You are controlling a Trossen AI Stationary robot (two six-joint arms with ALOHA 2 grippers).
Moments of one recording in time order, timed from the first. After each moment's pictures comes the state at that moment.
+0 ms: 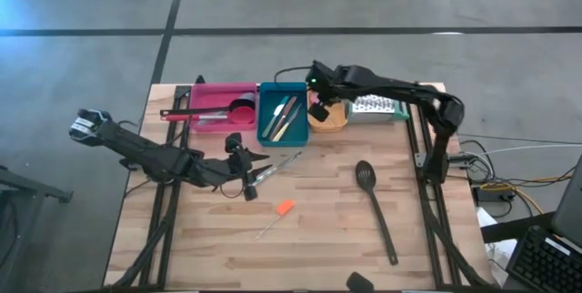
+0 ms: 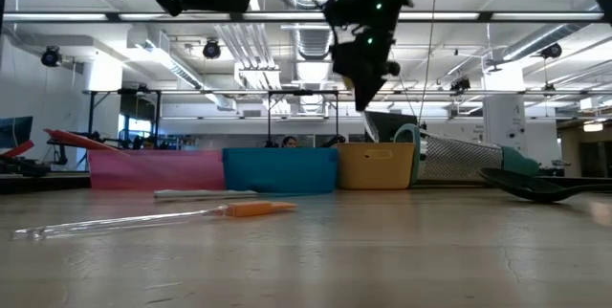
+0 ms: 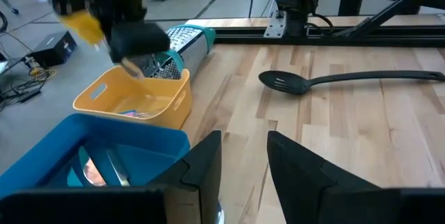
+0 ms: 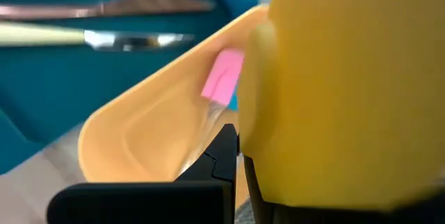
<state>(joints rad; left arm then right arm) -0.34 1.14 0.78 -0.02 -0.66 -0.14 -0.45 1.86 1.64 -0.93 0.32 0.08</state>
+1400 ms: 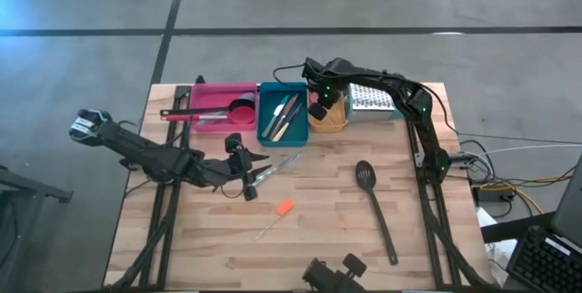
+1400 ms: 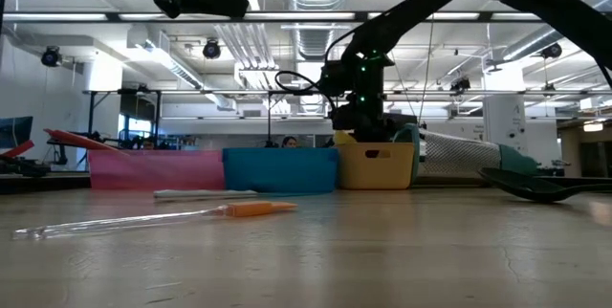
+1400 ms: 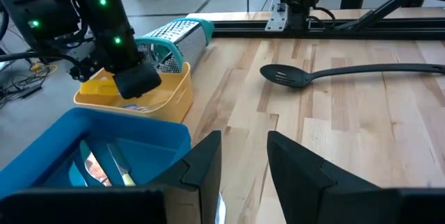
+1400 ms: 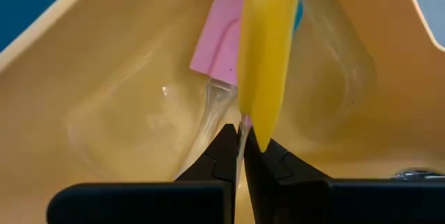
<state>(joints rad) -0.34 1.14 0.78 -0.05 -0.66 -0.15 -0.61 2.19 1.79 -1.06 0.08 0.07</state>
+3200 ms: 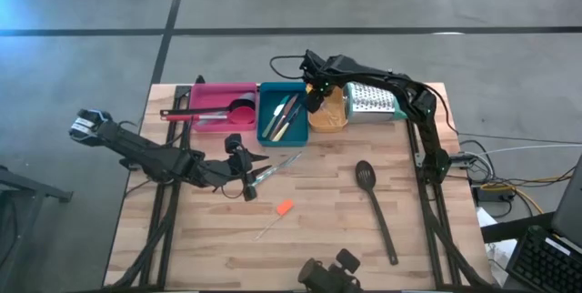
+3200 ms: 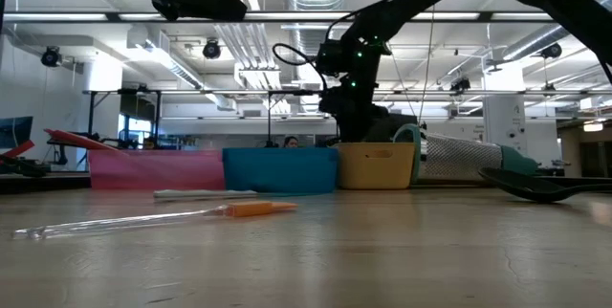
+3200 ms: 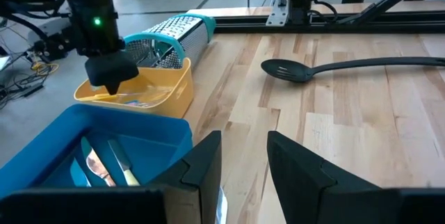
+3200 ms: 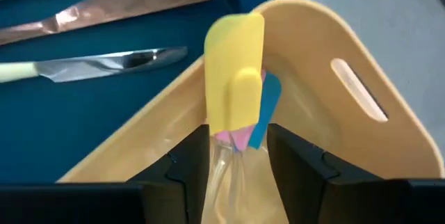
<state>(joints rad) -0.34 1.14 0.76 -0.05 -0.66 -0.15 -0.60 2.13 1.81 -0.93 0.10 0.09</state>
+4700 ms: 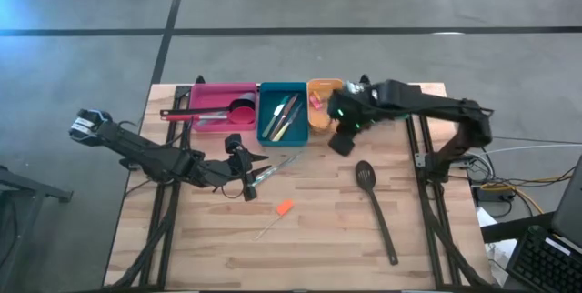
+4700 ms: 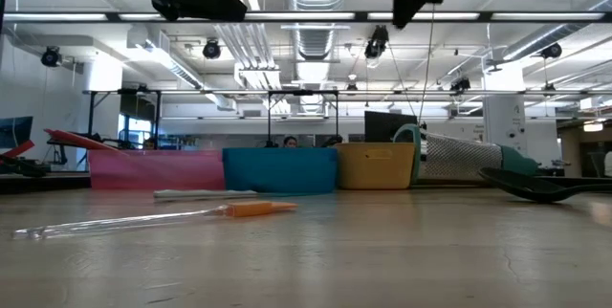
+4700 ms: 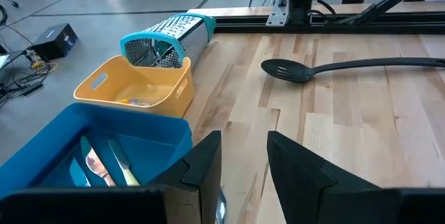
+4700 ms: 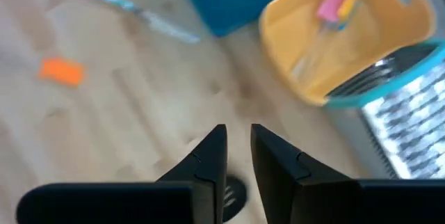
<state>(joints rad) -0.34 1.14 0.76 -0.05 -0.66 -0.16 -0.12 1.61 1.77 -1.38 0.16 0.40</state>
